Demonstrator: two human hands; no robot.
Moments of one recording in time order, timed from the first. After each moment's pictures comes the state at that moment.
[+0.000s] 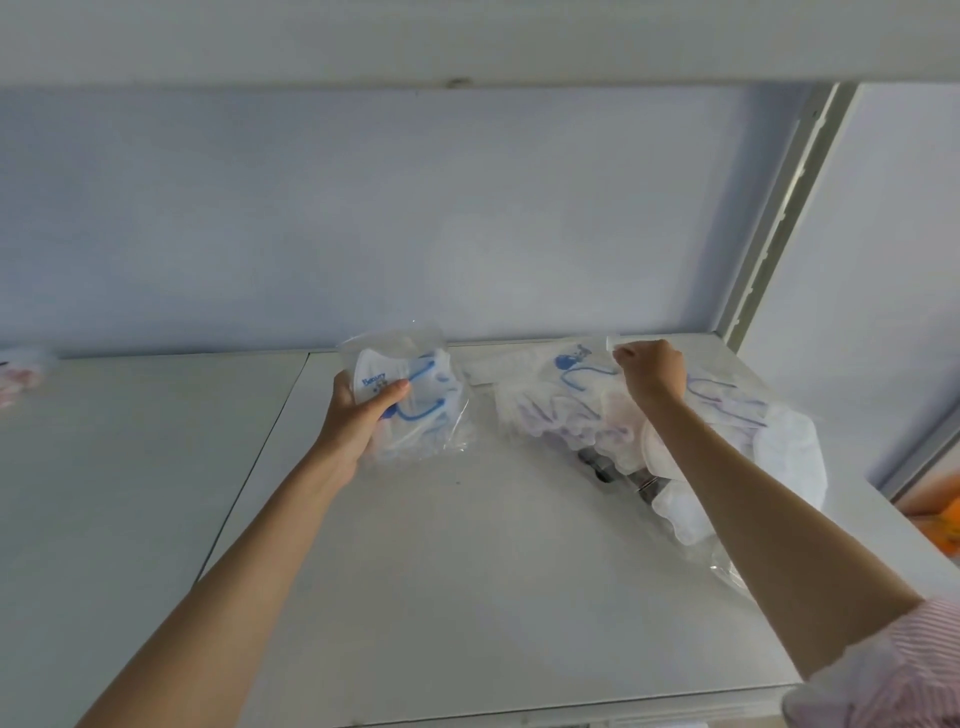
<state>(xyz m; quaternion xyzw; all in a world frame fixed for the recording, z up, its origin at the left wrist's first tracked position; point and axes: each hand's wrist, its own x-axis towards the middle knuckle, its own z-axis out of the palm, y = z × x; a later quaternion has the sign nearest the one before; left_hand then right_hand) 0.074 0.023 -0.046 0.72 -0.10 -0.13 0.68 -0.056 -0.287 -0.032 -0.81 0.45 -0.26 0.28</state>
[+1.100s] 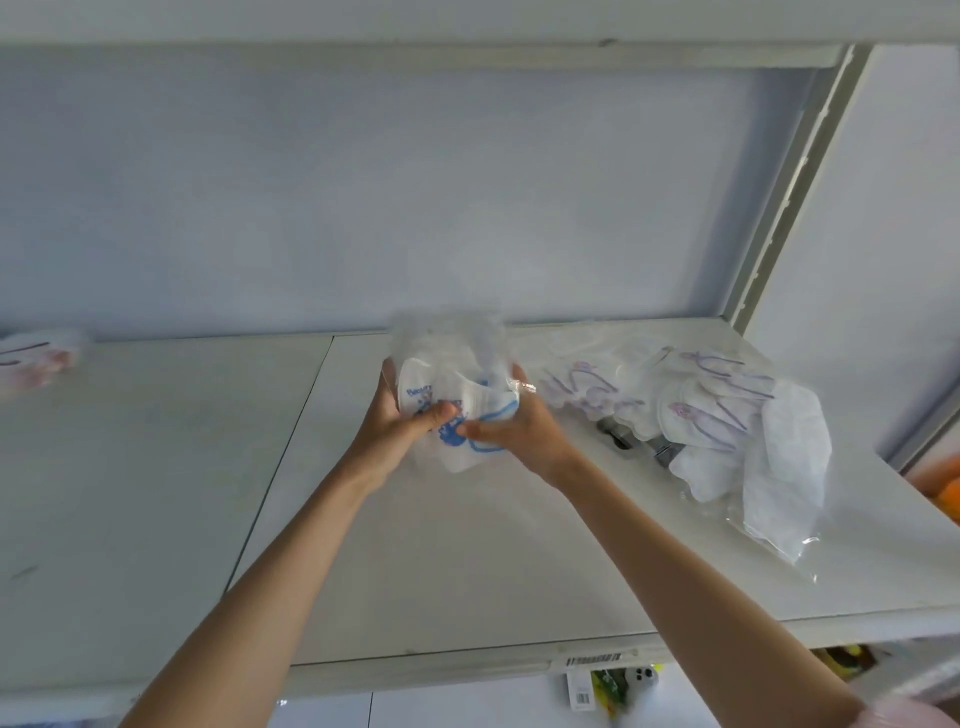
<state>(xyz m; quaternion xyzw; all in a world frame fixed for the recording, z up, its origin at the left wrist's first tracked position) 0.031 0.057 -0.054 0.63 -0.31 -0.15 0.70 -0.064 -0.094 -0.052 -0.72 0.04 -0.19 0.66</state>
